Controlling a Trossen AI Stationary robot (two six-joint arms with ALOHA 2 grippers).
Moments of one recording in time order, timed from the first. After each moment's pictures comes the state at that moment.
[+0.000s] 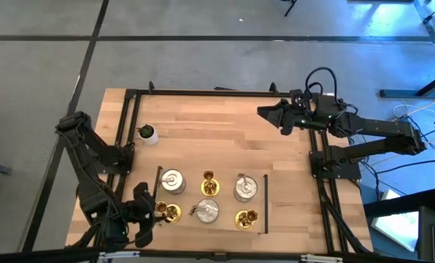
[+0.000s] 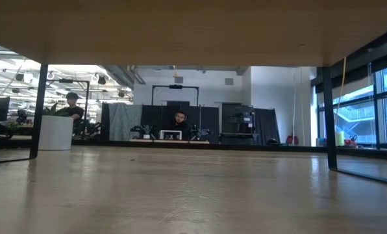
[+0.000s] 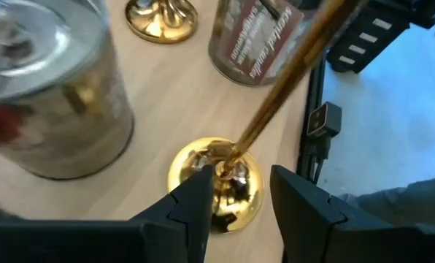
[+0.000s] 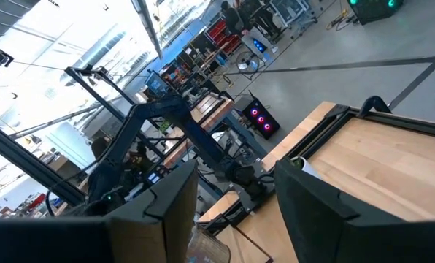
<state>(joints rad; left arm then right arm) -1.05 1.47 1.27 -0.90 -0.76 -1.27 -0.08 0.93 0.94 0.00 0.09 0.76</state>
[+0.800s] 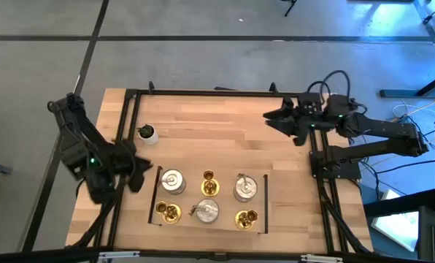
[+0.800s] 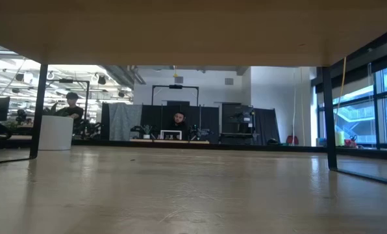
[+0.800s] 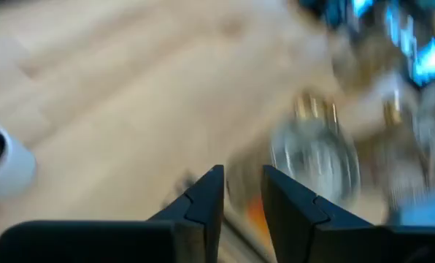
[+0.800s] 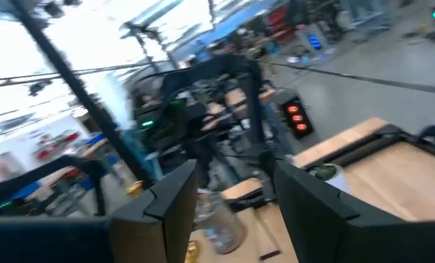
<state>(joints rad) -0.96 1.11 1.27 -1.43 -0.81 -1.67 -0.08 0.87 0.94 -0.01 -0.10 0.55</state>
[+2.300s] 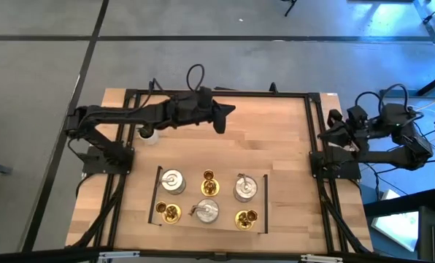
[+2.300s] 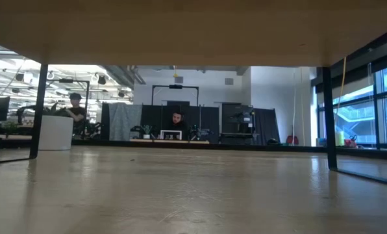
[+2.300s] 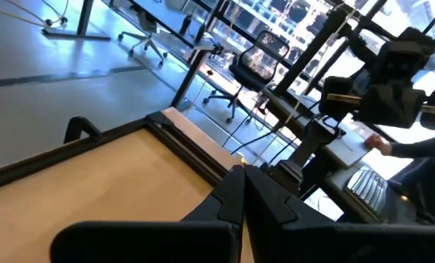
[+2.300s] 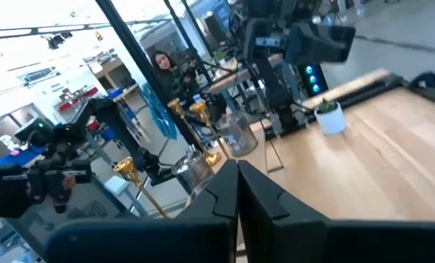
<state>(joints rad) 0.15 1.49 1.27 0.08 -0.22 -0.60 -0.08 0.29 0.94 -0.69 -0.25 0.49</state>
